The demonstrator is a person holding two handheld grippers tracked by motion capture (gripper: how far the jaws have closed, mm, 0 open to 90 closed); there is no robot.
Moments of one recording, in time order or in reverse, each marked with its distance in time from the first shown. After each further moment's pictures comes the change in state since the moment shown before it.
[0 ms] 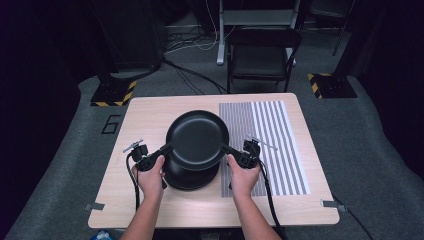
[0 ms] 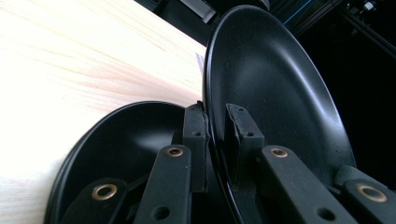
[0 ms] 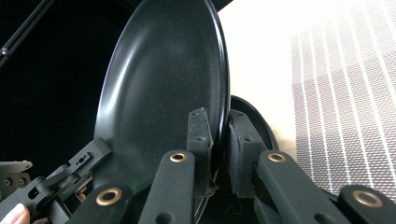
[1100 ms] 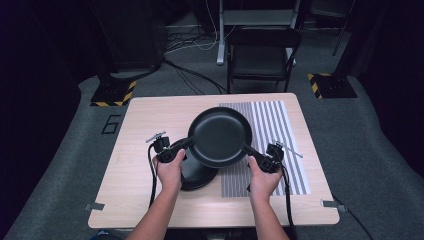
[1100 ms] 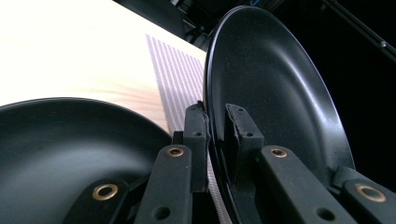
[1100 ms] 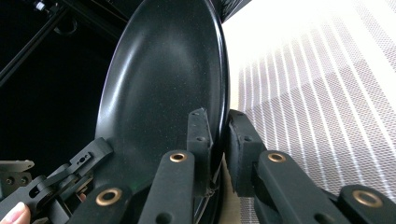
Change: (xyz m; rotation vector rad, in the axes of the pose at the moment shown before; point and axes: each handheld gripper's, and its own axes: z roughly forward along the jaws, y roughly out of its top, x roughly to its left) left arm -0.045 -0.009 0.046 0.078 -0.108 0.044; right arm -0.029 0.016 -0.052 -0.116 -0.063 0.037
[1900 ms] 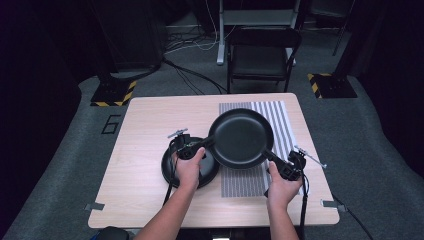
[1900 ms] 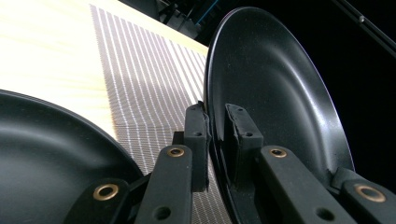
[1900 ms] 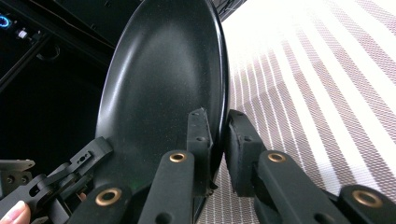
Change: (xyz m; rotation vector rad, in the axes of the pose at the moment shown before) left arm -0.034 -0.015 0.043 0.068 -0.077 0.020; right arm -0.032 0.012 -0.043 -0.080 -0.068 0.035
